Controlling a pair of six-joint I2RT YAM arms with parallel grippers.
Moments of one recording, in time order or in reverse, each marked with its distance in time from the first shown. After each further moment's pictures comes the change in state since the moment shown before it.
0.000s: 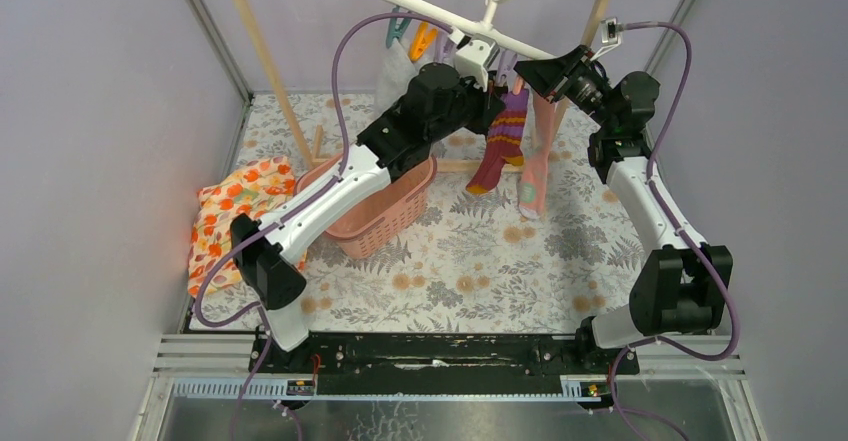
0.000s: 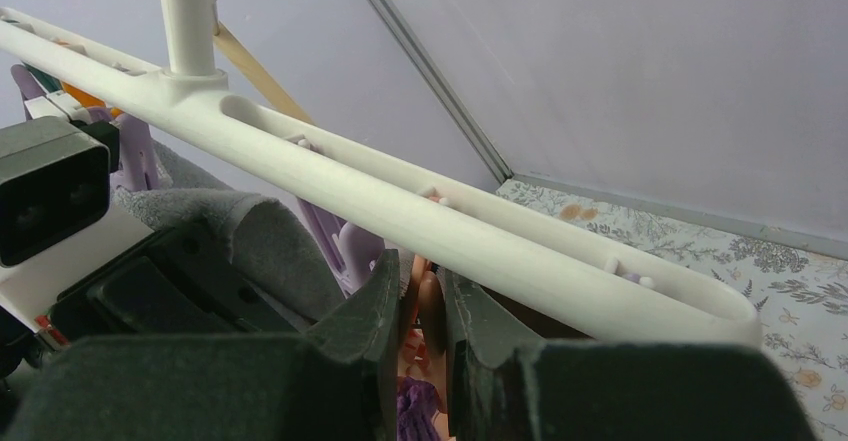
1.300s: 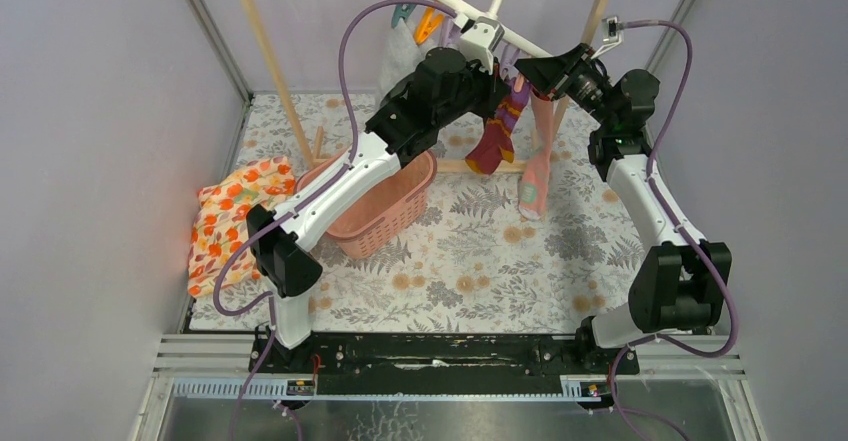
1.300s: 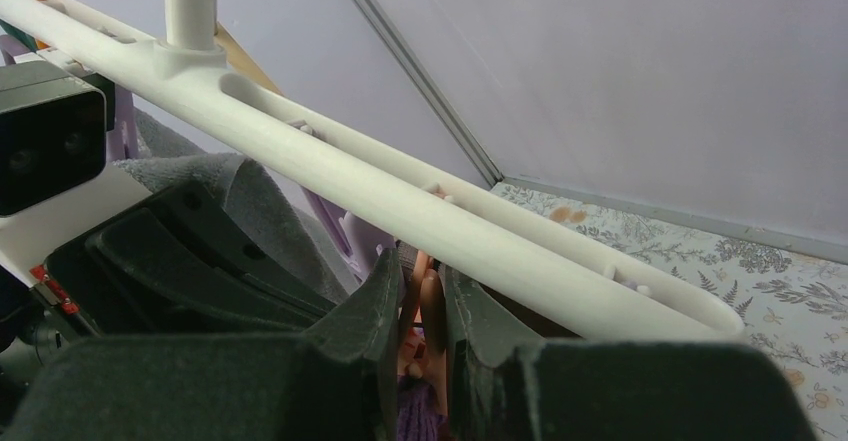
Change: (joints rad) left arm 0.027 0.114 0.175 -0.026 0.000 -0.003; right arm -0.006 0.018 0.012 -0.006 0.011 -0.008
